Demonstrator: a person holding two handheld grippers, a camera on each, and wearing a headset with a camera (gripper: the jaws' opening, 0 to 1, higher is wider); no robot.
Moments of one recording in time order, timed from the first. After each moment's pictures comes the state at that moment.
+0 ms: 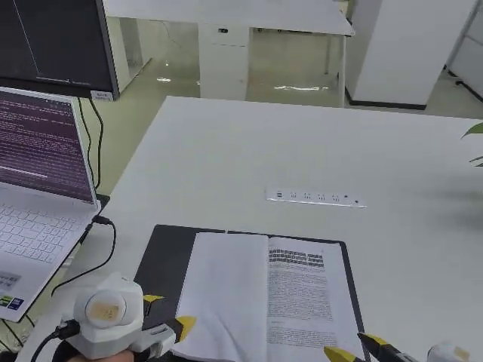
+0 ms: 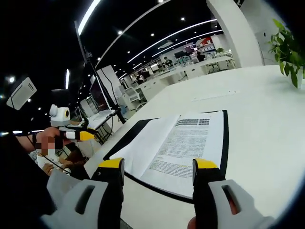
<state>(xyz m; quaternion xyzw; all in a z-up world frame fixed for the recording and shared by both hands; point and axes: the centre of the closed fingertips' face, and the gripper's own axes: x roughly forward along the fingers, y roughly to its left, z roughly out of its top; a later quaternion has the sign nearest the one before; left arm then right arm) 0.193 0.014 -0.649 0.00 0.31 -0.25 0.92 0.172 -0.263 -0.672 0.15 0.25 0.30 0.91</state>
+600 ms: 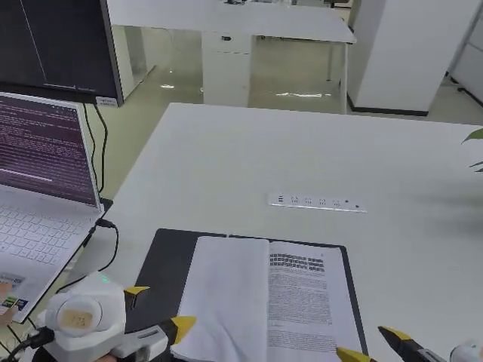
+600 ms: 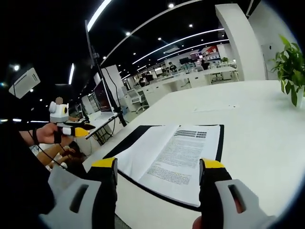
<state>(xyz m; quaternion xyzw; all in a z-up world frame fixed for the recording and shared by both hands) 0.184 0.016 -0.619 -0.01 0.27 -0.25 0.93 0.173 -0.273 -0.644 0.11 0.22 0.31 0.92</state>
